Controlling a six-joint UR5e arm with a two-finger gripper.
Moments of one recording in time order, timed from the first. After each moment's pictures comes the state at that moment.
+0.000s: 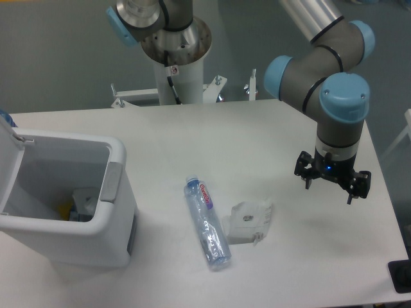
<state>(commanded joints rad) 2.68 -2.04 -1.48 -0.95 1.58 1.22</state>
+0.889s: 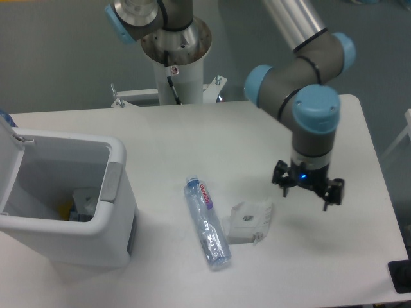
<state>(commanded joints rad) 2.57 -2.03 -1.63 -0.84 1.58 1.12</state>
